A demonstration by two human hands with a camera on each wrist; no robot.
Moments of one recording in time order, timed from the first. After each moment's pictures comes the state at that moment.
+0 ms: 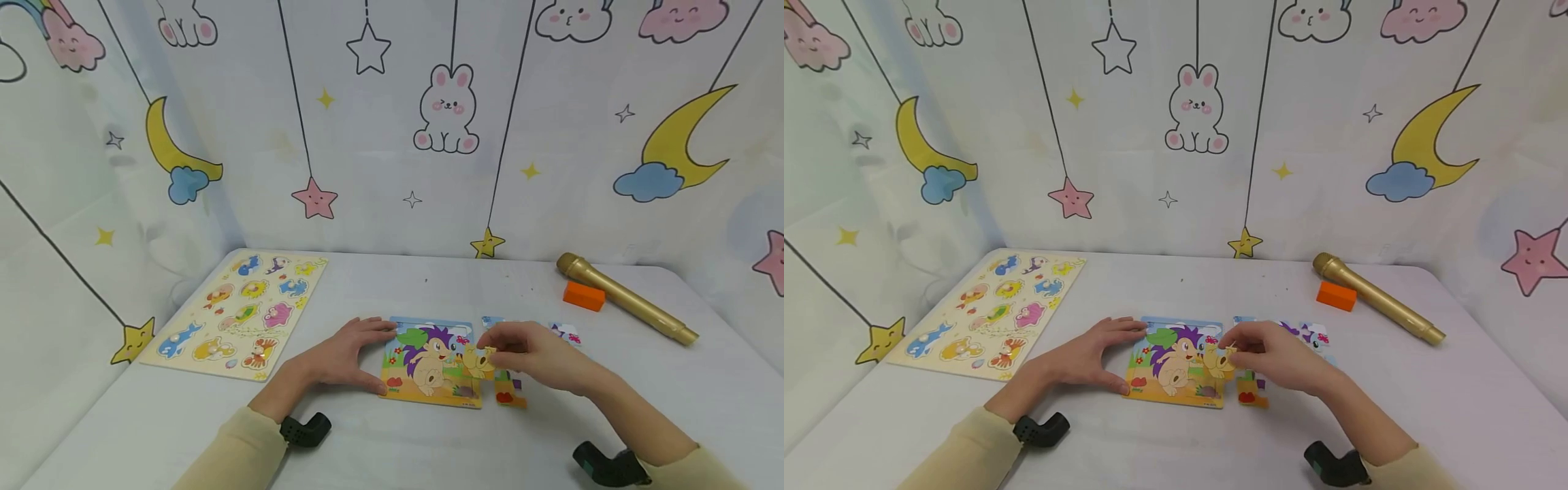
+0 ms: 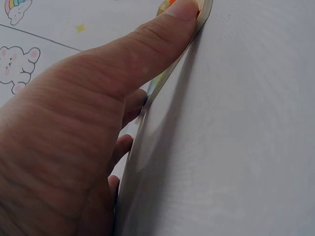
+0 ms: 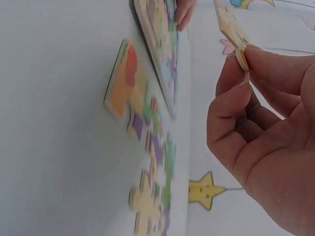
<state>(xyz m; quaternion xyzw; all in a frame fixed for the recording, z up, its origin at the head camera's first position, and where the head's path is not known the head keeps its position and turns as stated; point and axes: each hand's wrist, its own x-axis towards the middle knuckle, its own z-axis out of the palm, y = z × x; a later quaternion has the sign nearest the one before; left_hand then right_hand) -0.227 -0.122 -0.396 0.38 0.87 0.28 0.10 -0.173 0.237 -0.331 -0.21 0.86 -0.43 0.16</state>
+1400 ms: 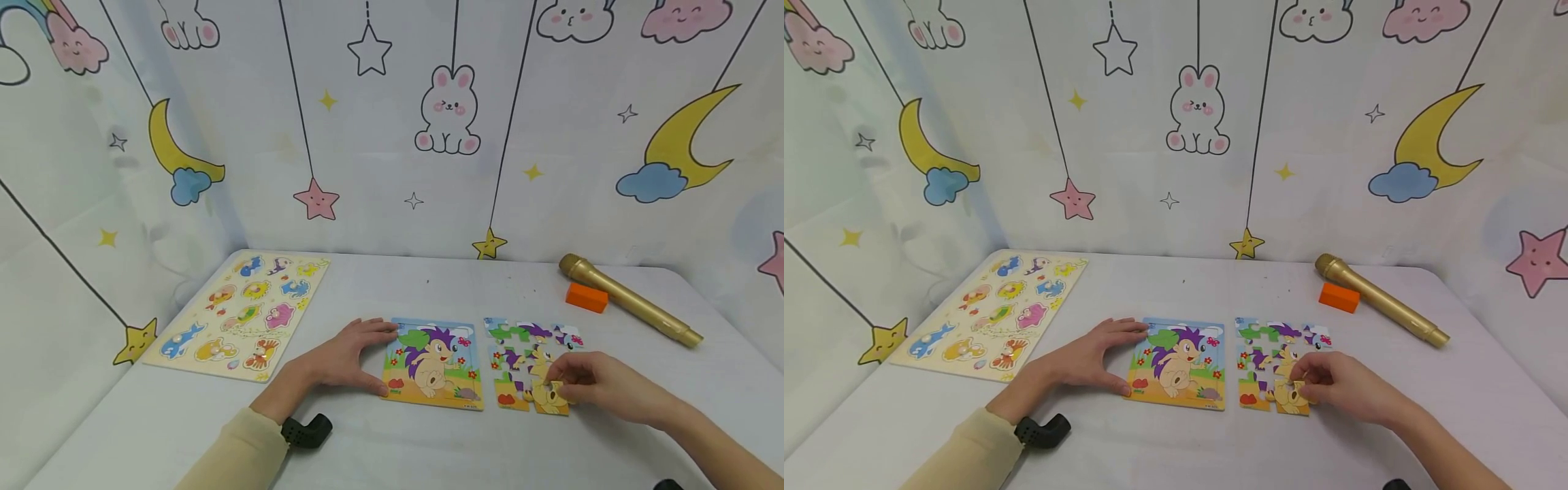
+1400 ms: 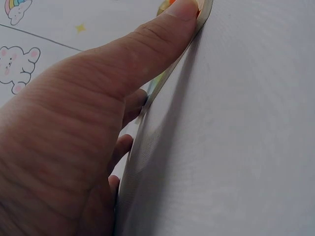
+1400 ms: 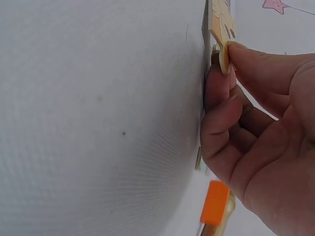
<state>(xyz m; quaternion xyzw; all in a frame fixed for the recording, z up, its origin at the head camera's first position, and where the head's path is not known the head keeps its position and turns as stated) -0.227 -0.123 -0.396 0.38 0.87 0.28 0.10 -0.157 0.326 -0.361 -0.17 0.89 -0.38 0.19</state>
